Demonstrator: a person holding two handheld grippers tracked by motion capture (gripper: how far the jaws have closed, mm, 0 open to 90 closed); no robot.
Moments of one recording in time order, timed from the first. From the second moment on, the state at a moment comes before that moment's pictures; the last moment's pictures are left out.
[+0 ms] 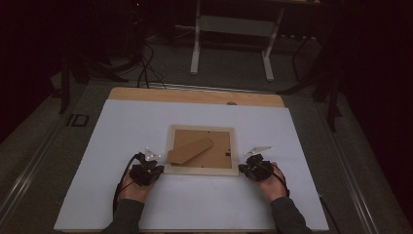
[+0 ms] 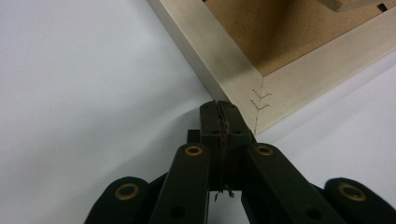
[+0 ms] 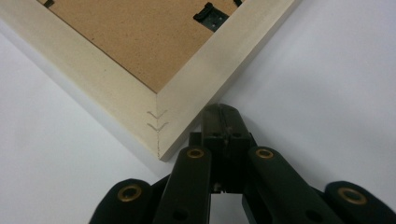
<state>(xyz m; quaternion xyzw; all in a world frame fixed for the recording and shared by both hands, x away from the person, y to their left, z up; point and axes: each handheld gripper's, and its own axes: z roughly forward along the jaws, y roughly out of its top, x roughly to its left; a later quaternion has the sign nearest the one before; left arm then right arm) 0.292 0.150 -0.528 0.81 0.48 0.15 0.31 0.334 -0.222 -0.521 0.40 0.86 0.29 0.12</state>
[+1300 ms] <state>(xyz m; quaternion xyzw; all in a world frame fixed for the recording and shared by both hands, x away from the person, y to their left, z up) 0.299 0.166 -0.529 0.79 0.50 0.14 0.32 0.345 -0.211 -0.525 0.40 0.85 0.32 0.13</state>
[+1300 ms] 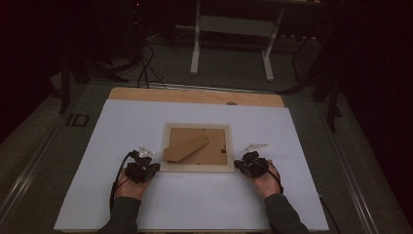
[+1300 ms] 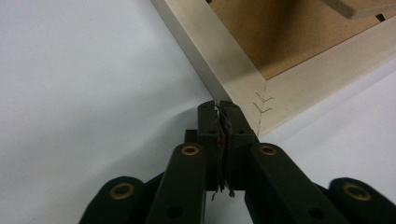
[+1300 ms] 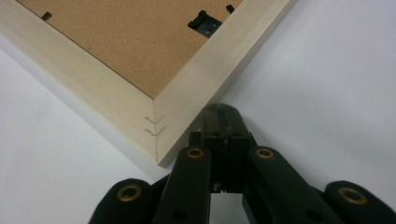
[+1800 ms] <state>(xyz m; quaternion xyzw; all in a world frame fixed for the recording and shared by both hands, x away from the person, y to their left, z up) 0.298 0.168 -0.529 0.79 0.51 0.14 0.31 0.344 -0.219 -0.524 0.40 0.85 0.31 0.16</state>
